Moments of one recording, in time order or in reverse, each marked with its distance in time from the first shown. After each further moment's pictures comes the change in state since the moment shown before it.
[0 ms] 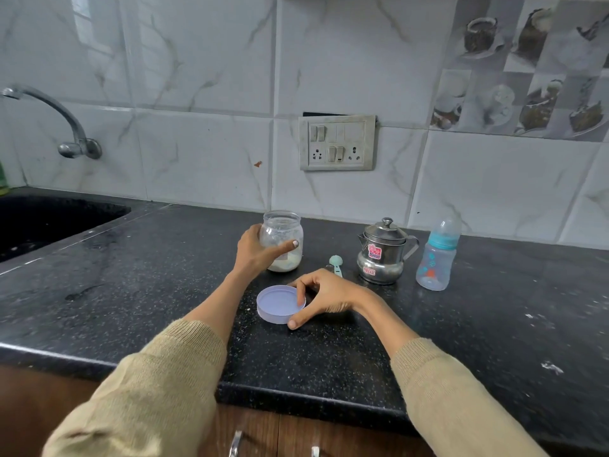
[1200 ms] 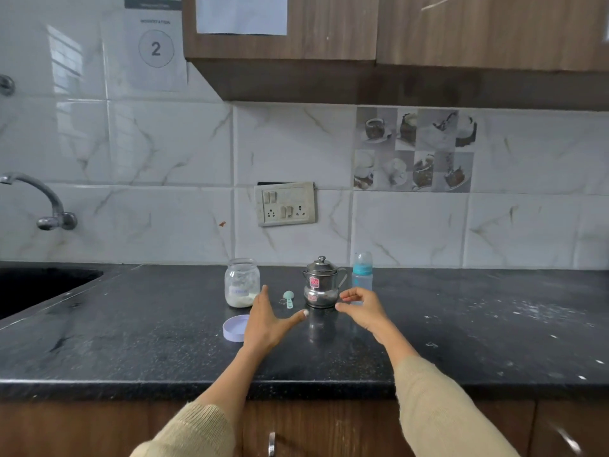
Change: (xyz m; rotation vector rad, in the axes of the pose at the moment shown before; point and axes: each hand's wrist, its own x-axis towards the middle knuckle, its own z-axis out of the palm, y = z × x) left_hand -0.157 0.067 0.031 0.044 -0.170 0.119; right_hand -0.156 0.016 -0.040 0.314 0.891 0.227
